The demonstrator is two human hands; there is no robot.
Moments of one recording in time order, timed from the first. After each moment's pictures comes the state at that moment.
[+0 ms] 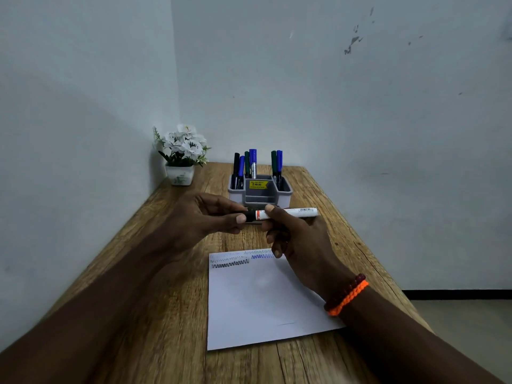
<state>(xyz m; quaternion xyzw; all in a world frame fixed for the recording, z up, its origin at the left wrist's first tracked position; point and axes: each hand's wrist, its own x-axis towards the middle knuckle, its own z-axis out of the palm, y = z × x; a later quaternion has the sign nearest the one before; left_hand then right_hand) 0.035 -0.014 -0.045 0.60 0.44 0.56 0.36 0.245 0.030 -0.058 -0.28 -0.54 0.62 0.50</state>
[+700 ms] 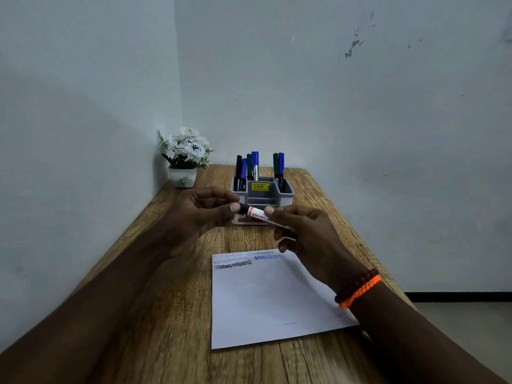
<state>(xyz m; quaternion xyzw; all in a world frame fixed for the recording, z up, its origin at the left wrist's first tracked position) 0.021 -0.012 -0.040 0.55 0.42 0.59 0.41 0.256 0.037 -0.045 -0.31 -0.58 0.61 0.43</state>
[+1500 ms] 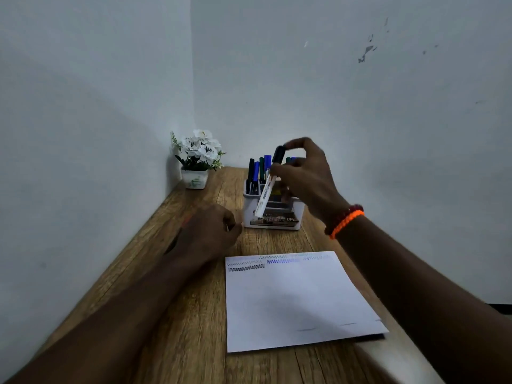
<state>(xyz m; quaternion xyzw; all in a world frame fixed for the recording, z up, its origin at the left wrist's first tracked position) 0.022 0.007 -0.072 0.60 0.72 0.35 -0.03 0.210 0.082 0.029 -0.34 -0.72 0.38 0.48</state>
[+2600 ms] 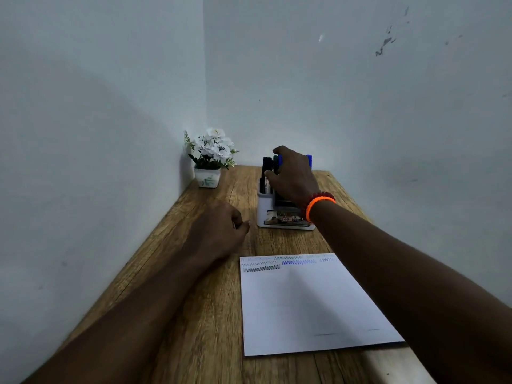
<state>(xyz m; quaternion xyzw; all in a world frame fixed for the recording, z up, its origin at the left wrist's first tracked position) 0.016 0.002 -0.071 0.58 0.74 0.35 -0.04 0.149 0.148 0.000 -0.40 -0.83 0.07 0.38</state>
